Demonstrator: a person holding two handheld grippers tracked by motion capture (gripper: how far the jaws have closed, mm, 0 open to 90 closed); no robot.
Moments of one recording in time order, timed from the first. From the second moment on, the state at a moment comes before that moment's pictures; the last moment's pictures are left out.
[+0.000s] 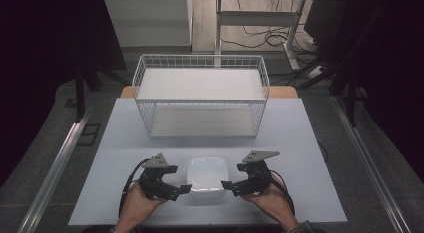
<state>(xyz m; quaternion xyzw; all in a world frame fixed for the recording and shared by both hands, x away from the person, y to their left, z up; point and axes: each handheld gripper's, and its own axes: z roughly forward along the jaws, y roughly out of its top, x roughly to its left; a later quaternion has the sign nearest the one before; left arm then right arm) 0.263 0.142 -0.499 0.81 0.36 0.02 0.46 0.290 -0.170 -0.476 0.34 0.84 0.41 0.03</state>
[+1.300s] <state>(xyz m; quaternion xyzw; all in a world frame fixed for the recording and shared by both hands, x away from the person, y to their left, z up) 0.258 0.150 -0.501 0.74 0.44 -0.06 0.50 0.280 -0.181 -0.476 0.43 0.79 0.44 -0.03</state>
